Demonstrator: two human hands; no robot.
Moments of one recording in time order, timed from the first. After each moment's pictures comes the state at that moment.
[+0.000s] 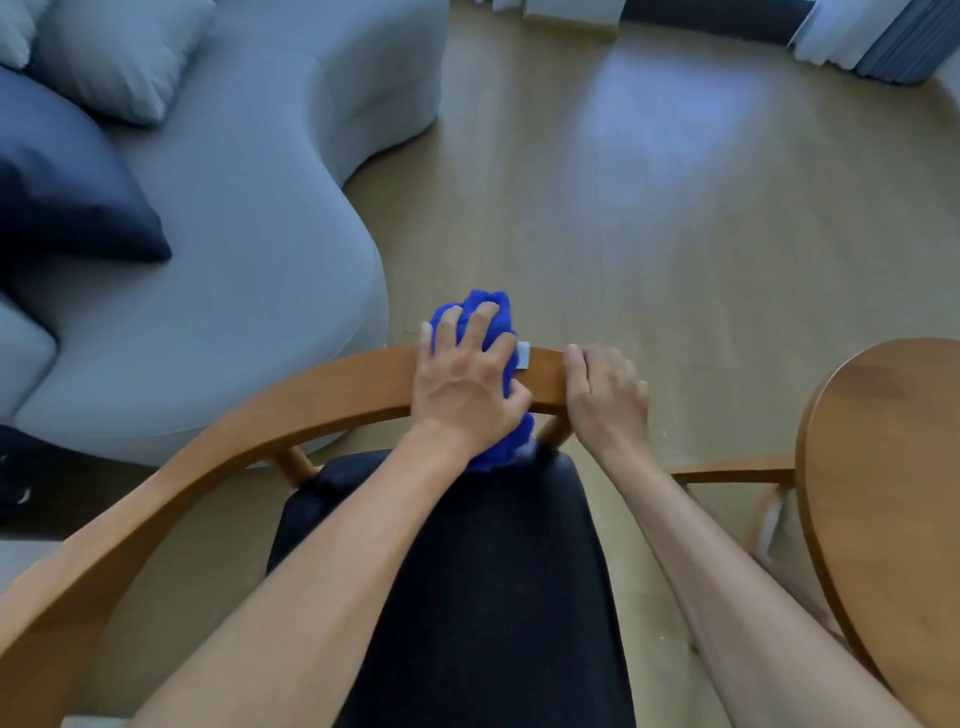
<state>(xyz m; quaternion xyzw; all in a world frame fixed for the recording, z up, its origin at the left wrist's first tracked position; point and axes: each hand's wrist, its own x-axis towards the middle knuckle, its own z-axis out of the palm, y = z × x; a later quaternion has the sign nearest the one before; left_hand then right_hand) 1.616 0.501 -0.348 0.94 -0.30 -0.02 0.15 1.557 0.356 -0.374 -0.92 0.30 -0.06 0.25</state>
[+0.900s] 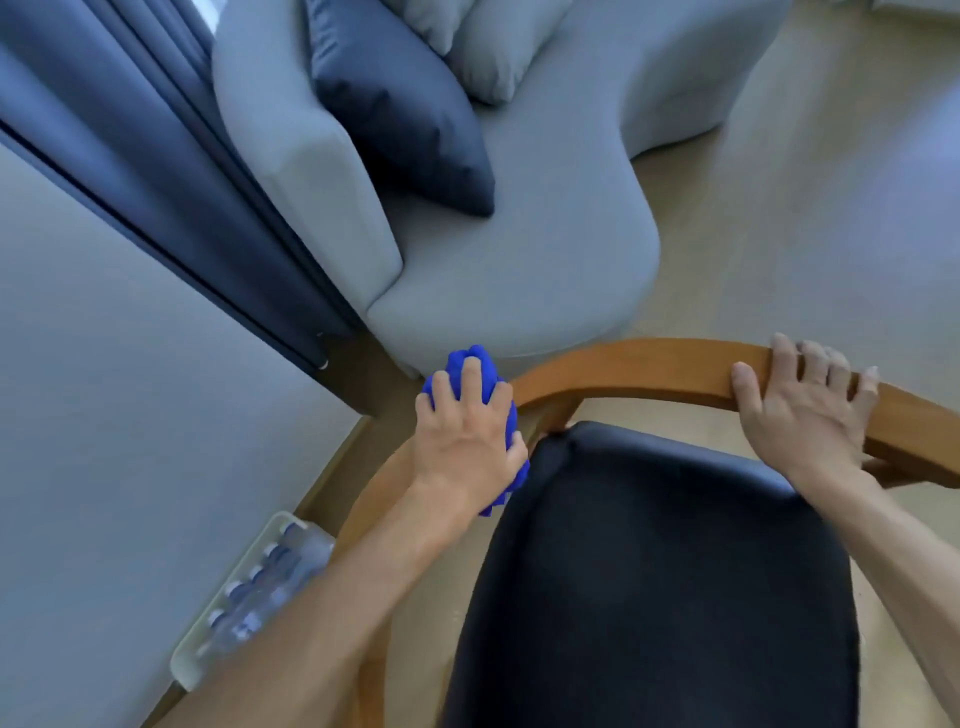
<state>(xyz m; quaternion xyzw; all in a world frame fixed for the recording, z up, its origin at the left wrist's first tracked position) 1.559 0.778 -0.327 1.00 -0.04 -0.07 -0.06 1.597 0.475 -0.366 -0.99 0.14 0.01 0.05</state>
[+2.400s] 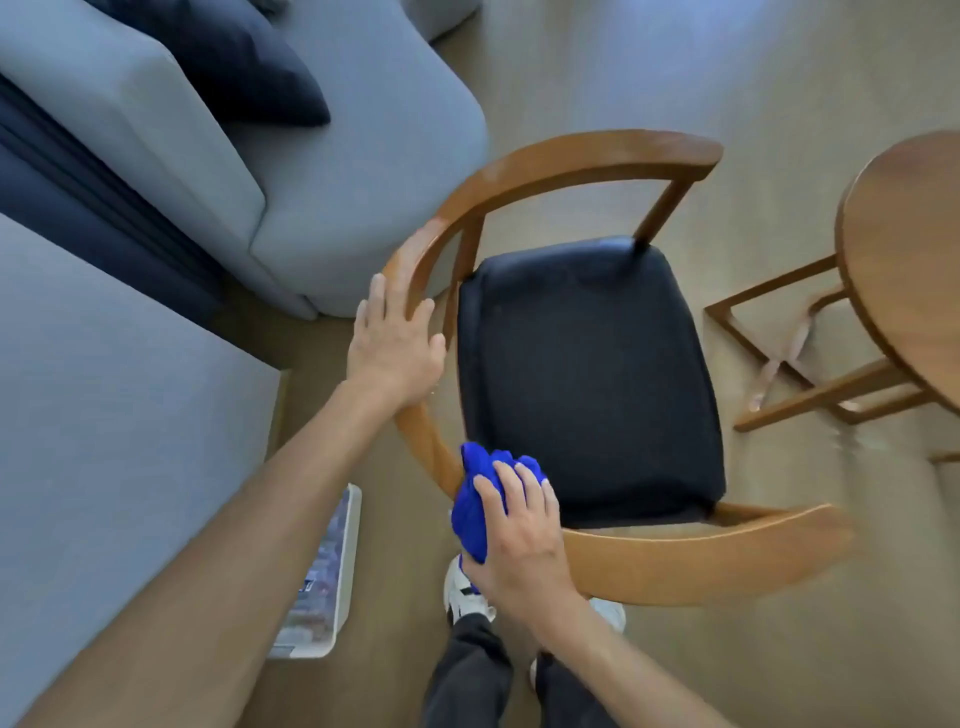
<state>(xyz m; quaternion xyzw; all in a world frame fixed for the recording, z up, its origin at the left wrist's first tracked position) 1.453 0.872 -0.287 0.96 -0.25 -0.15 0.01 1.223 0.812 -0.326 -0.98 0.10 0.03 0.19</state>
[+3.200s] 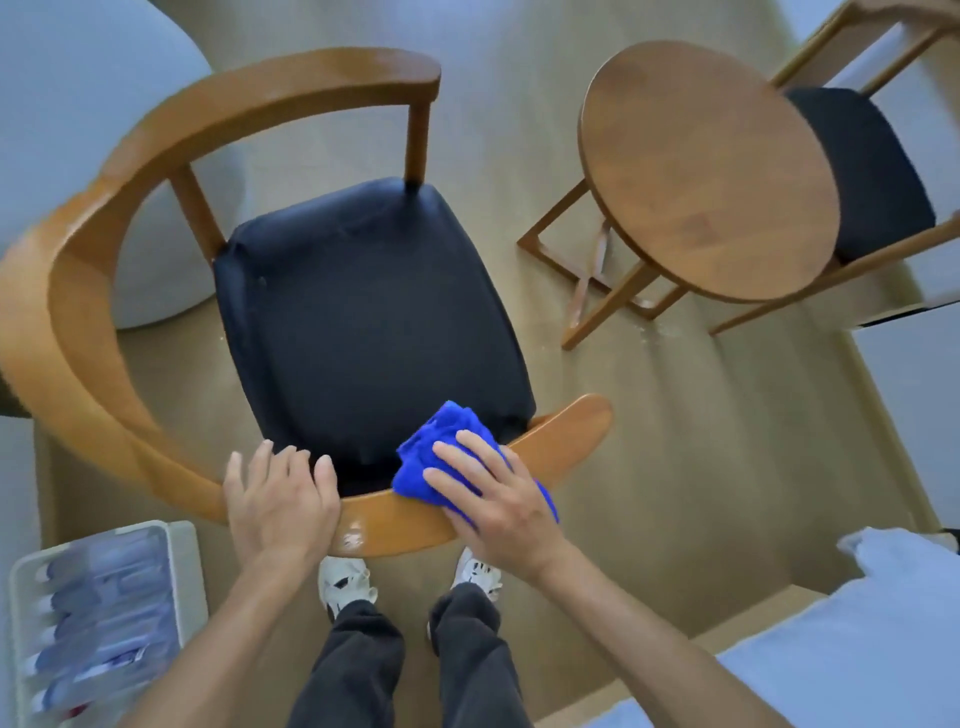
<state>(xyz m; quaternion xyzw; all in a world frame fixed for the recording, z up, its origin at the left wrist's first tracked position) 1.249 0.823 -0.363 0.96 -0.22 -0.17 0.04 1.085 0.650 -0.339 -0.98 0.07 -0.10 0.13</state>
